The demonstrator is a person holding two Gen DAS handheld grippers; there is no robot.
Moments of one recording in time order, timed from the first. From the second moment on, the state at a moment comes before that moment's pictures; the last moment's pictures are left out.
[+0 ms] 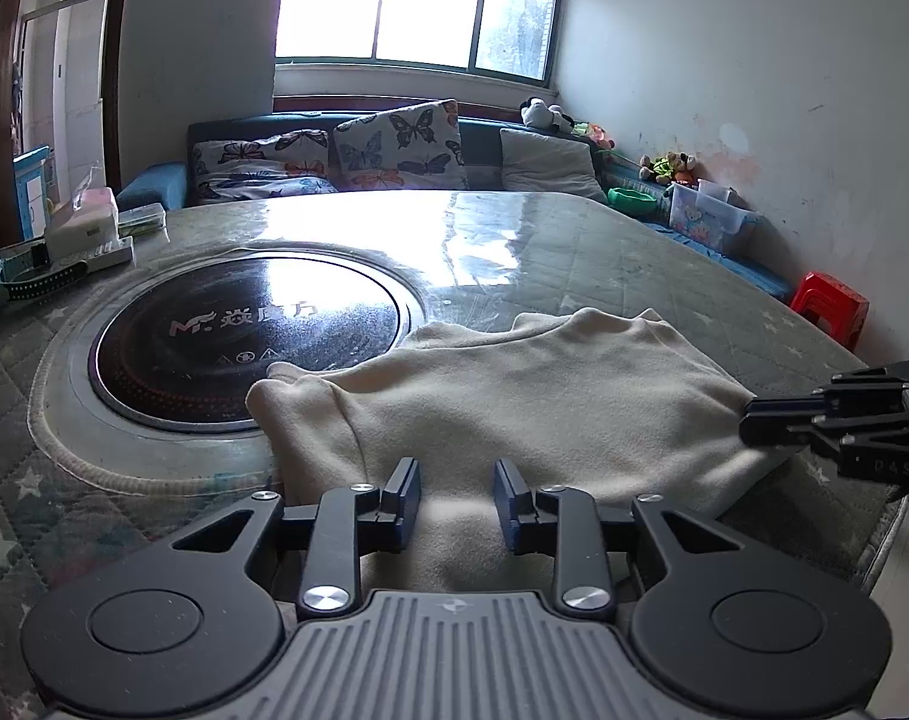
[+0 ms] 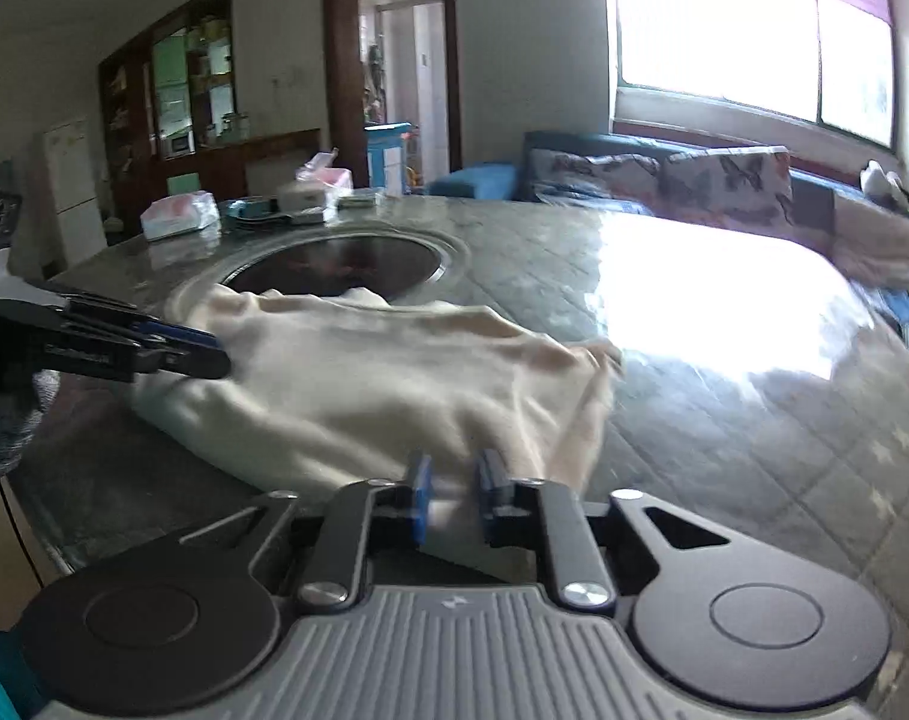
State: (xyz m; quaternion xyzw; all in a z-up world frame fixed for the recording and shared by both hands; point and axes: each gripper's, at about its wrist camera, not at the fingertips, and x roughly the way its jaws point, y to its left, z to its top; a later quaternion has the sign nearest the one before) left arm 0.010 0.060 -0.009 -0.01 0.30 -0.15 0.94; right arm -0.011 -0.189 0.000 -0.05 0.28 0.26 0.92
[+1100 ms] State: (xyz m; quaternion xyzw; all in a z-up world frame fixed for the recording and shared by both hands) left arm 0.048 0.097 -0.005 -0.07 0.32 -0.11 0.94; right arm 0.094 -0.172 0.011 -0.02 0.32 0.20 0.93
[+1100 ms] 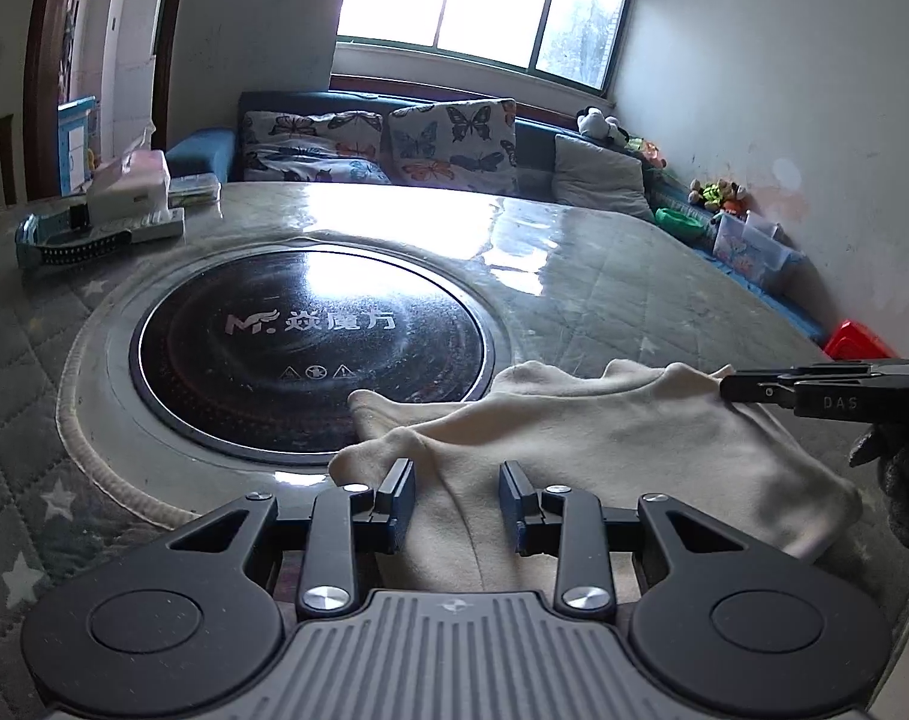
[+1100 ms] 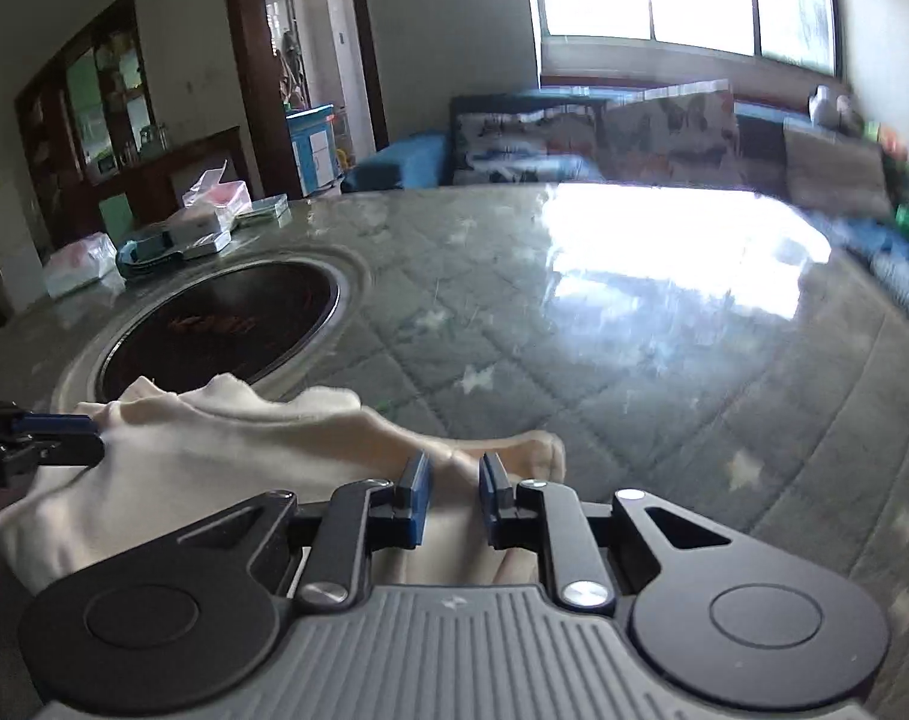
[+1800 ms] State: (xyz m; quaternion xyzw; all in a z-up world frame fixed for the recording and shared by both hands) left arm 0.056 0.097 0.003 -0.08 0.30 -0.10 0.94; right arm 0.106 -0.123 0.020 -0.06 0.32 0.24 0.92
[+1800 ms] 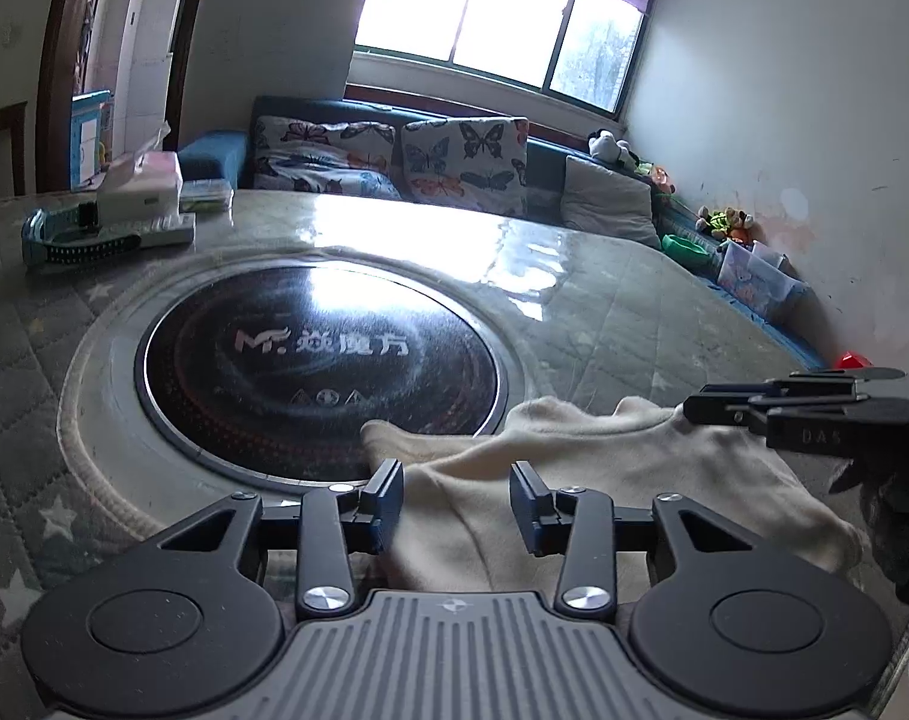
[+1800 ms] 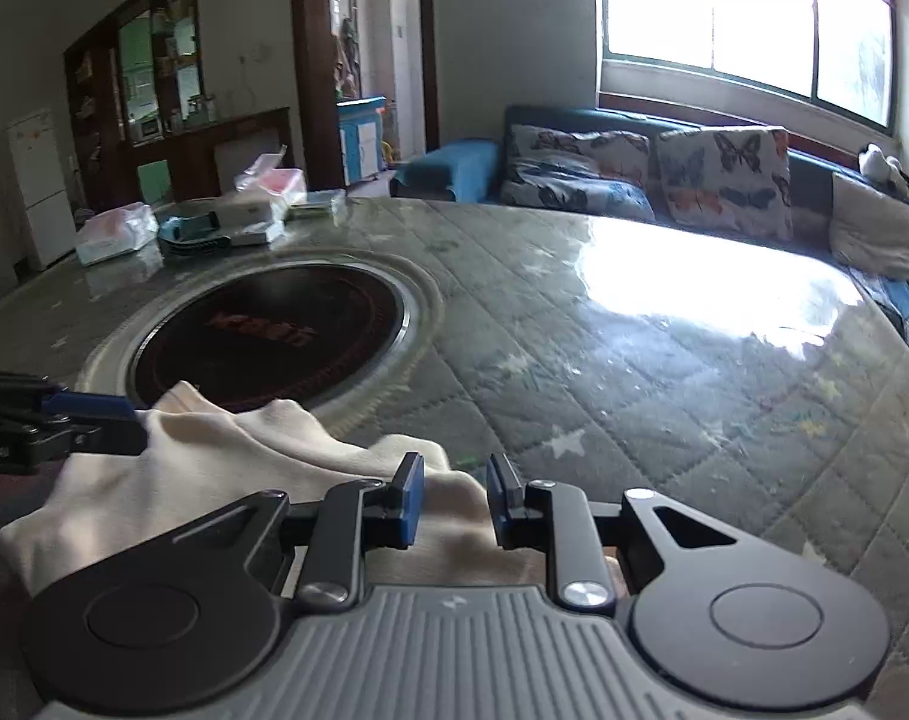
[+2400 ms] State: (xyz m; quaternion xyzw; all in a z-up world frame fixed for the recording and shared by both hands) left arm 0.093 0.071 -0.007 -0.01 0.34 -0.09 0.94; right arm 0.120 -0.110 0.010 -0.08 0.33 0.22 0.91
